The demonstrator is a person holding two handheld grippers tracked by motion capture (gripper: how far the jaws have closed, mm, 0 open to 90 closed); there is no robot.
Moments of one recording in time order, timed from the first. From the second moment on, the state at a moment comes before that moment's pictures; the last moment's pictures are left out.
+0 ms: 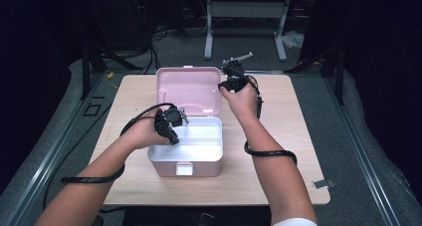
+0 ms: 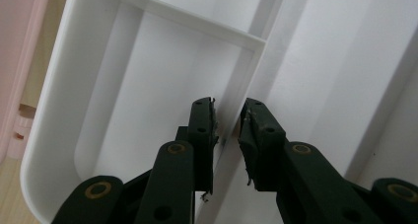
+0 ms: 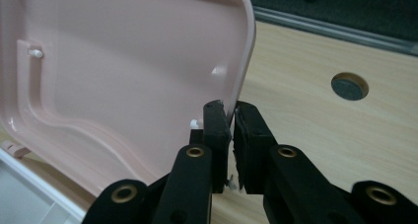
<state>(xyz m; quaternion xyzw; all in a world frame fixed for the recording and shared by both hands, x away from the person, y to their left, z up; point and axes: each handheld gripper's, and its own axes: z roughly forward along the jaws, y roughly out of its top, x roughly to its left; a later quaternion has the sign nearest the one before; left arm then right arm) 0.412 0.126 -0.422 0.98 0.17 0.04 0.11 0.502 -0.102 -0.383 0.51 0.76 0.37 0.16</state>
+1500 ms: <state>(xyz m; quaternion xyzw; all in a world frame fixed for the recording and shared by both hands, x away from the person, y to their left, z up) 0.499 0.225 -0.369 0.82 0.44 0.15 0.34 0.485 -0.100 -0.375 0.47 0.78 0.37 0.18</state>
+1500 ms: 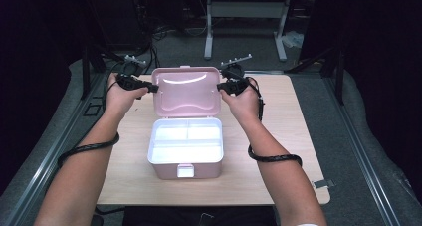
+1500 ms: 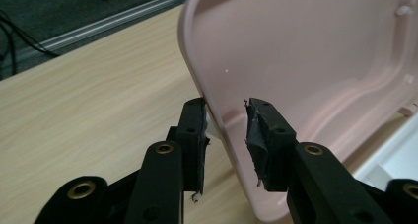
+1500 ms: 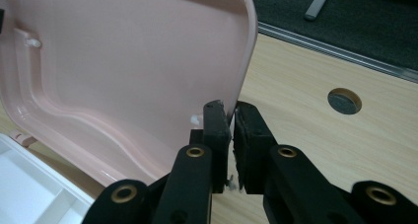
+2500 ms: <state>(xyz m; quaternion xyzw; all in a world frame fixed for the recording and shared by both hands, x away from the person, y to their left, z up) 0.500 0.225 -0.360 0.82 0.41 0.16 0.37 0.494 -0.111 -0.372 0.46 0.76 0.44 0.13</state>
